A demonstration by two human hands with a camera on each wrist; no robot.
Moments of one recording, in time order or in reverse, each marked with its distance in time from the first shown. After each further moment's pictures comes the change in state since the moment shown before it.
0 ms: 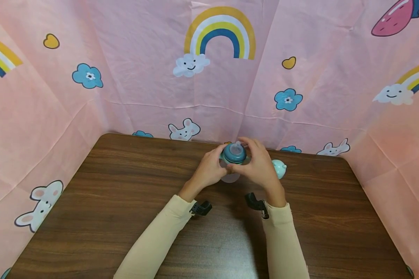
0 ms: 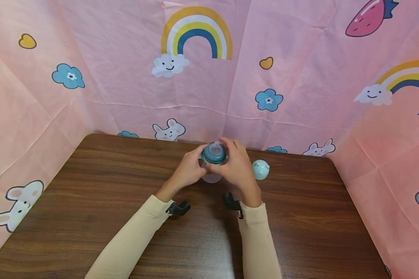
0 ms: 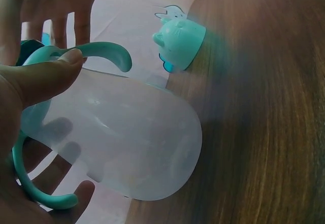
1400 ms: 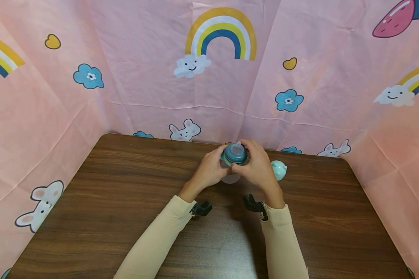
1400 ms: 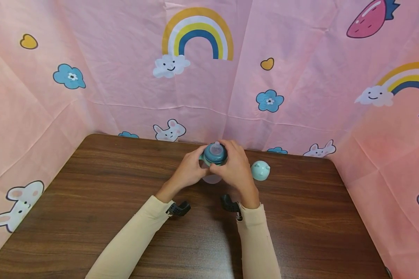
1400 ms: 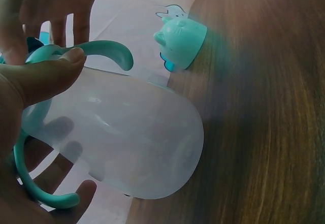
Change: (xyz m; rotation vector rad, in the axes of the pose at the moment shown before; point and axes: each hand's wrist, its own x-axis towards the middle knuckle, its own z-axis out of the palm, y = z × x) left_hand 0.001 -0.001 0.000 0.024 0.008 0.032; right_hand 0.000 -0.002 0.005 -0.002 0.025 -0.043
